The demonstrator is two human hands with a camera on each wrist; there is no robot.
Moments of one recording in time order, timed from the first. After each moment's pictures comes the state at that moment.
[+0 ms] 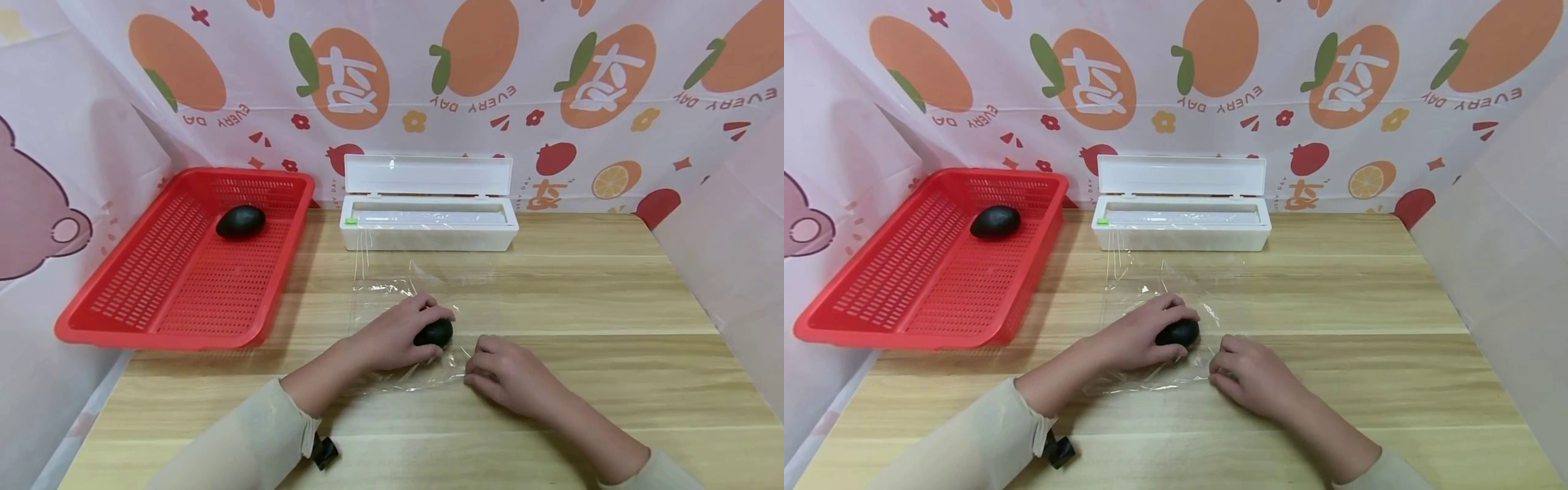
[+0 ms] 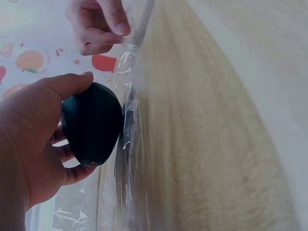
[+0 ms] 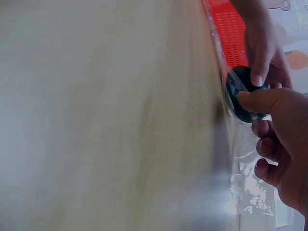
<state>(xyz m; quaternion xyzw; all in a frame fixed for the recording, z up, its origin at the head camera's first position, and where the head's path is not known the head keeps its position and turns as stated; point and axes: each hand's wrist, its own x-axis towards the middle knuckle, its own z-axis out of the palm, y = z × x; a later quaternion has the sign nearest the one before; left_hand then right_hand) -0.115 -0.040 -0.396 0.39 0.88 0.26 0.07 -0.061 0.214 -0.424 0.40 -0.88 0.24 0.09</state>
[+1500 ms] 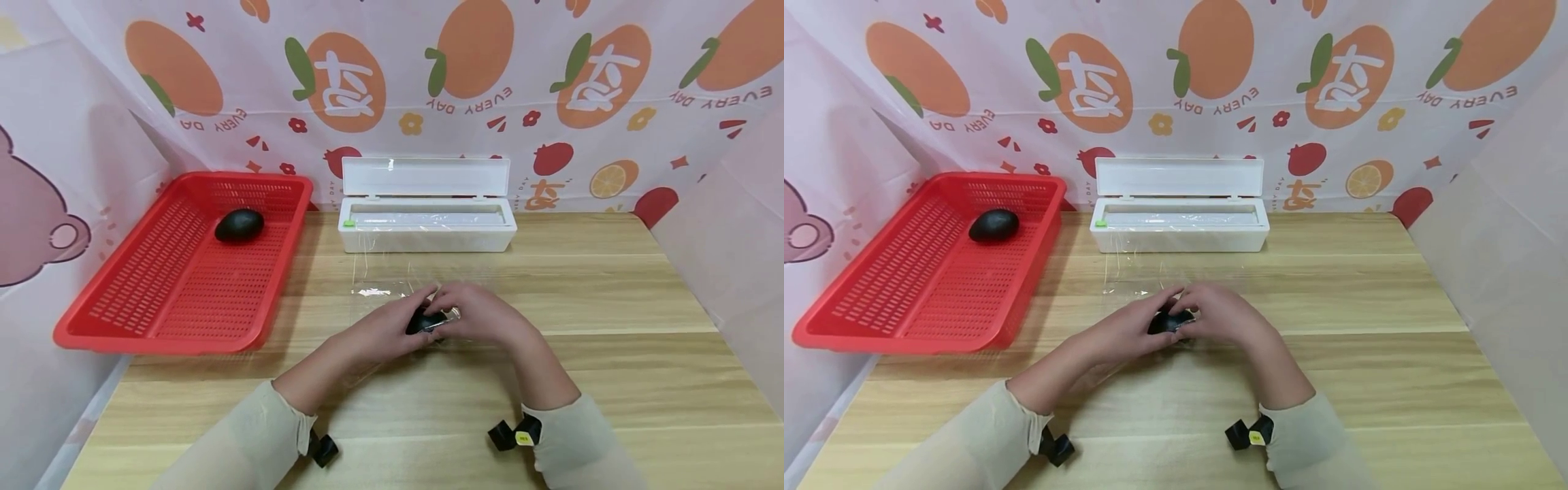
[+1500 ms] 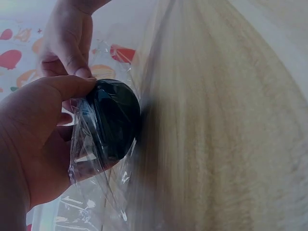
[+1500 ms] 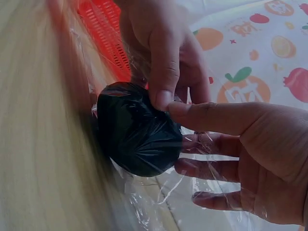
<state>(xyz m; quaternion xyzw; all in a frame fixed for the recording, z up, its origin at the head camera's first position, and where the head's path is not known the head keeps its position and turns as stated) -0.124 -0.050 -0.385 0.31 0.88 0.34 0.14 -0.136 0.165 -0.363 0.36 -0.89 0.27 -0.10</state>
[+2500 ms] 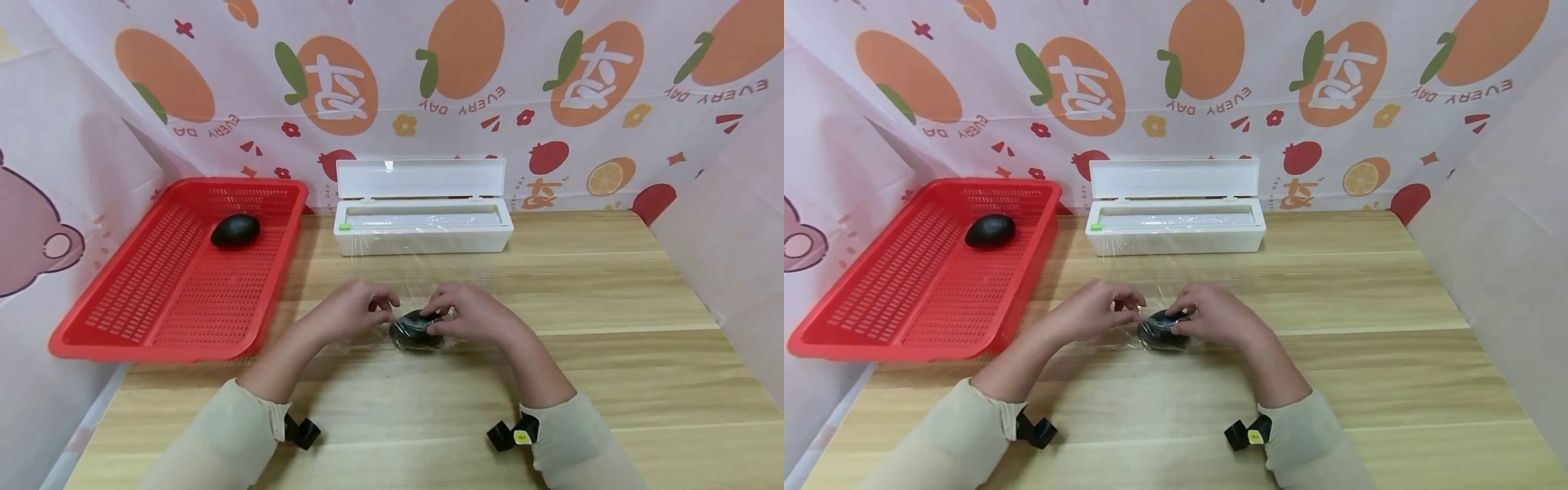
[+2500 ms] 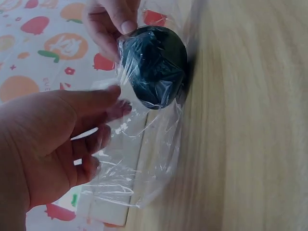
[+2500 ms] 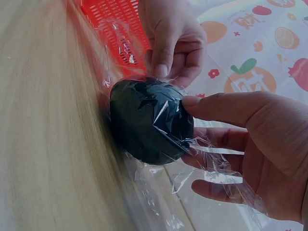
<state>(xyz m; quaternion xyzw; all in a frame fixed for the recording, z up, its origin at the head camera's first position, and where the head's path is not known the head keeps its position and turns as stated) -0.145 -0.088 -0.360 0.28 0.90 0.31 0.12 -0.142 0.167 -0.374 0.34 -0.88 0.32 -0.11</state>
